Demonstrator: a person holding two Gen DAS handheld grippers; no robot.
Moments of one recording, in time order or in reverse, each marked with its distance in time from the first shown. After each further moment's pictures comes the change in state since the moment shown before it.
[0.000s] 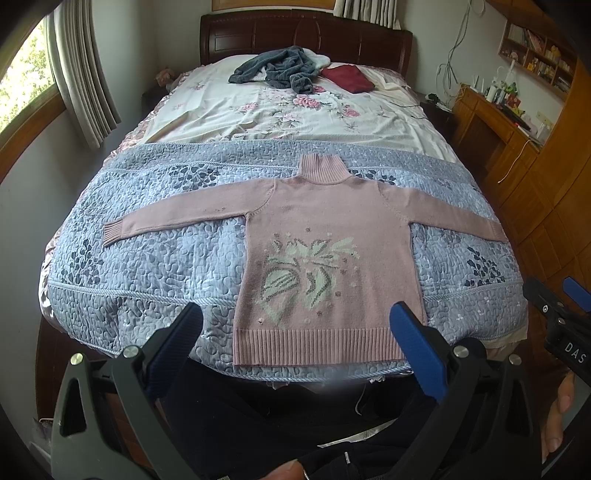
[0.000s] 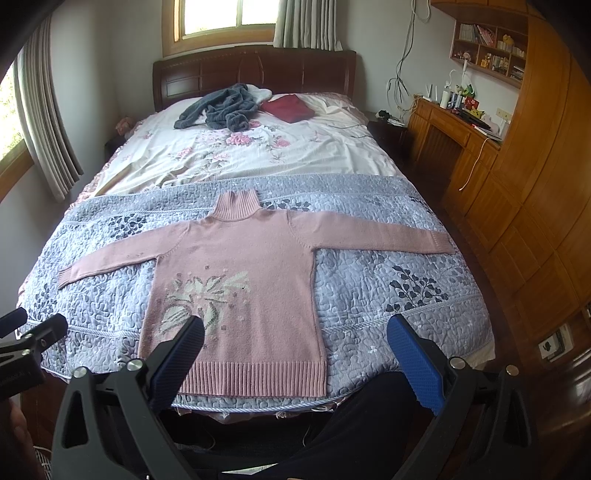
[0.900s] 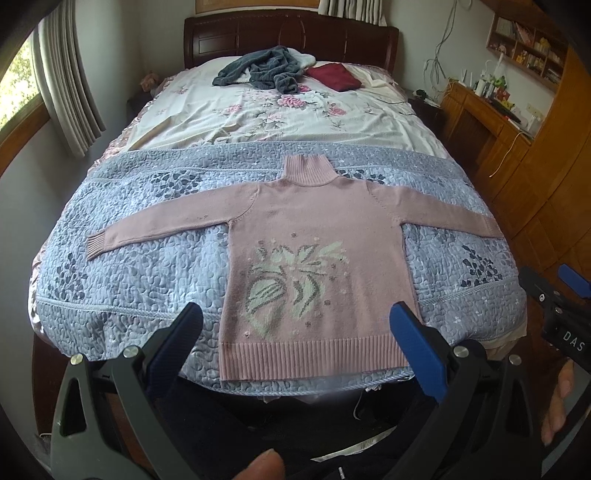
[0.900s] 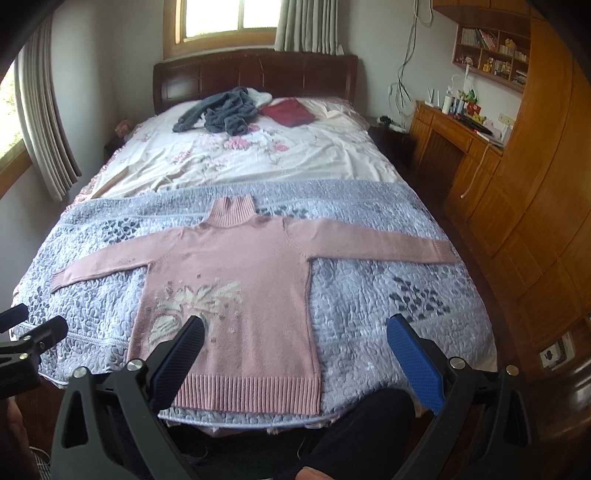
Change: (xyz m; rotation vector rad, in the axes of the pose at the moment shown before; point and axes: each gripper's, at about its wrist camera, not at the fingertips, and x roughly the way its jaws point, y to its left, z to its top) left arm 0.035 -0.016 0.014 0.036 -0.004 -0.045; right arm 0.037 -0.019 0.005 -0.020 -0.066 0.019
